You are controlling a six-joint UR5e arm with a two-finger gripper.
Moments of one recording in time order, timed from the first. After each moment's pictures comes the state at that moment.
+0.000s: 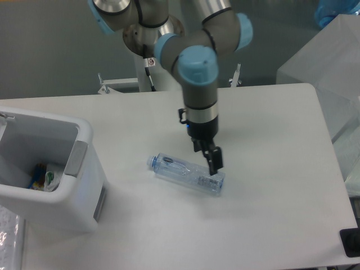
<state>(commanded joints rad) 2.41 -1.79 -1.91 -0.71 1.57 1.70</state>
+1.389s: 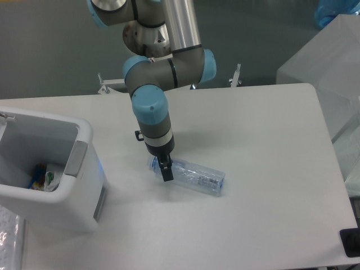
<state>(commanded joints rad) 2.30 -1.94 -1.96 -0.72 1.64 1.68</state>
